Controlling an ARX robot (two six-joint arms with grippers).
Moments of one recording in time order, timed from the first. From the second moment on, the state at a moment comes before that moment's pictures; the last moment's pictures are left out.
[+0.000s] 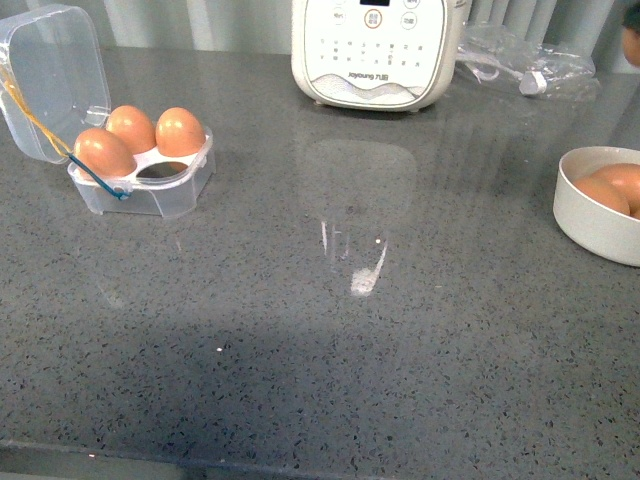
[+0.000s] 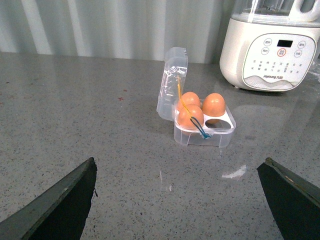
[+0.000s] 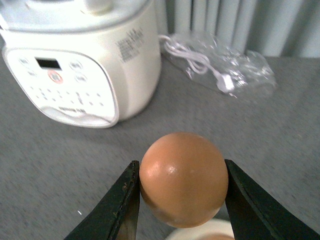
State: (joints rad) left arm 0.00 0.00 0.03 0.00 0.00 0.00; right arm 0.16 1.52 0.89 0.37 0.01 0.07
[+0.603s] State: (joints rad) left arm 0.00 0.00 0.03 0.00 0.00 0.00; right arm 0.49 1.86 1.25 0.26 -0.43 0.03
